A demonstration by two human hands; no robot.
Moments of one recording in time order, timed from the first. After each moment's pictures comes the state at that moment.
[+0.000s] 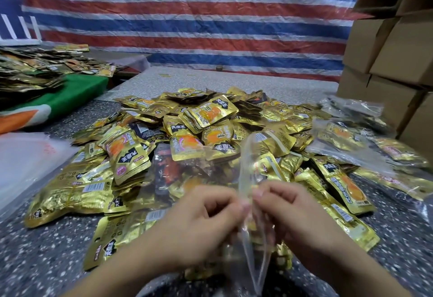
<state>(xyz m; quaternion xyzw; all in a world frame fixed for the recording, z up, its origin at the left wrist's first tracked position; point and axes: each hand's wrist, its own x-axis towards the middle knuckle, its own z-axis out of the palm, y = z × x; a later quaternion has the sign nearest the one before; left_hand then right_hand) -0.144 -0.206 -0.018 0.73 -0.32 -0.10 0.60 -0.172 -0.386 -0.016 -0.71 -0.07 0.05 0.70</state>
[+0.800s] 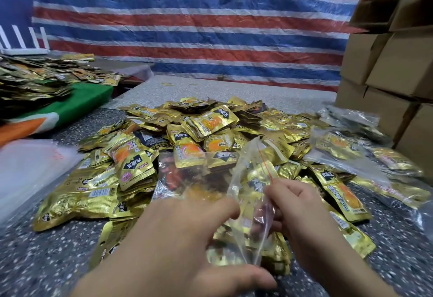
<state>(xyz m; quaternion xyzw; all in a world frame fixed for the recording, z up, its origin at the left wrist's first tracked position) -0.178 -0.176 0.013 0.87 -0.40 0.17 0.23 -0.170 -0.376 -0.007 -0.71 0.00 -0.06 0.70</state>
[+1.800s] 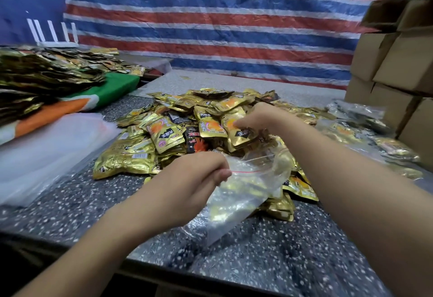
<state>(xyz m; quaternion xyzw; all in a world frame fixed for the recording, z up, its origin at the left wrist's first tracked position) -0.193 -0.143 -0.005 0.86 -0.38 0.15 0.32 -0.042 -0.350 0.047 -0.97 0.06 0.01 0.23</state>
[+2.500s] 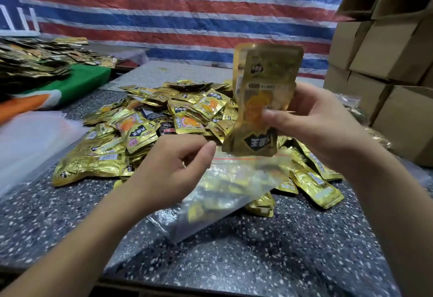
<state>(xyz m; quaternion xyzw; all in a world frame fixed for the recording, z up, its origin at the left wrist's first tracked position) -0.160 -0.173 -0.004 0.78 -0.39 0.22 0.43 -0.182 -0.409 0.064 -0.75 -0.23 -0.09 0.62</state>
